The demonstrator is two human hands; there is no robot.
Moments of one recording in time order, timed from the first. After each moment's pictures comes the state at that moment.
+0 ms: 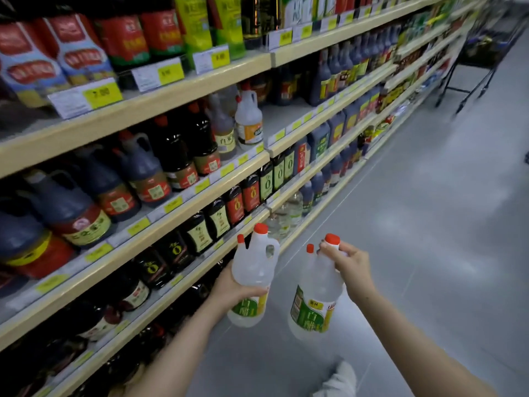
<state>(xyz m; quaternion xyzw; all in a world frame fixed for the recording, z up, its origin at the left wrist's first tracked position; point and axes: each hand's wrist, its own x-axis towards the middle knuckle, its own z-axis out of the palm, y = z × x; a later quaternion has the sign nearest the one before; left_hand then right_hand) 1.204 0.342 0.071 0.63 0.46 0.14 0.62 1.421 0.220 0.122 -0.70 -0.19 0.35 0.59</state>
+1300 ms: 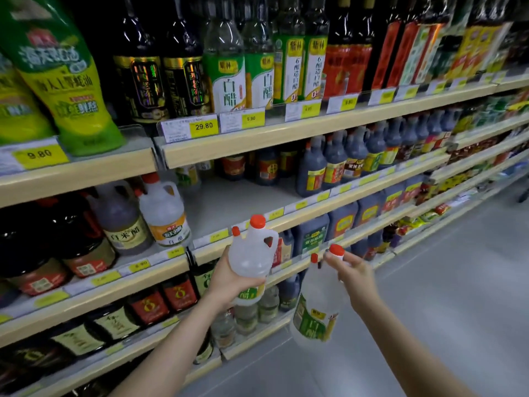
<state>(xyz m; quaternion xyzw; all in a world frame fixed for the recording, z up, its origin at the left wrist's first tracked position) 1.636 0.563 0.130 0.58 0.53 0.36 0.50 1.872 0.496 0.152 -0.67 -0.36 0.34 0.55</state>
